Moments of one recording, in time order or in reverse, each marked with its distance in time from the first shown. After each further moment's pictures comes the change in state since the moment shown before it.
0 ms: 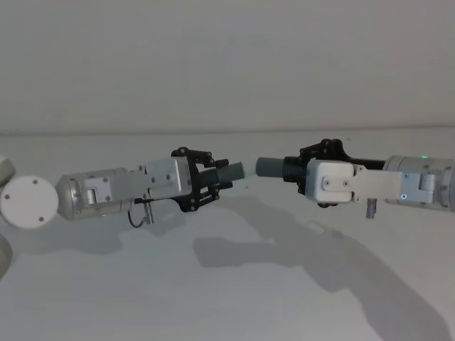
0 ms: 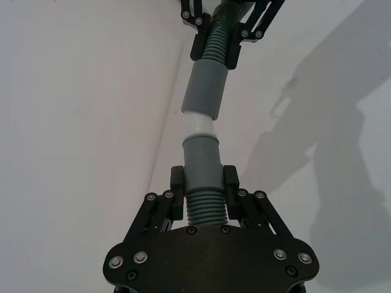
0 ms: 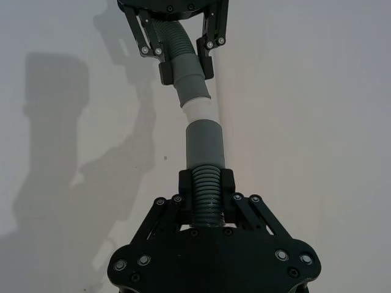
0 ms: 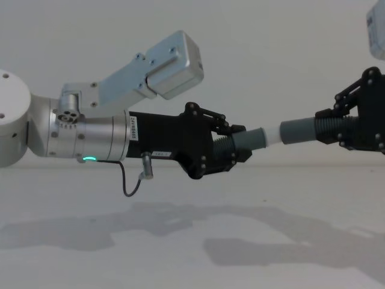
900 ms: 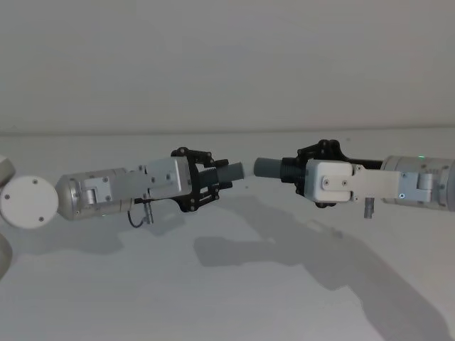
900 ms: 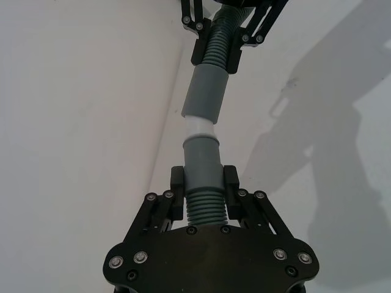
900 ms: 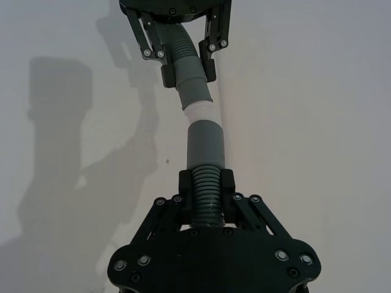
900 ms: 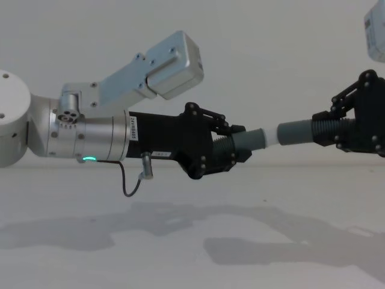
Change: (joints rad) left arm 0.000 0.000 0.000 0.000 0.000 0.000 0.000; right arm 0.014 -0.008 -0.011 0.024 0.012 -0.020 0.005
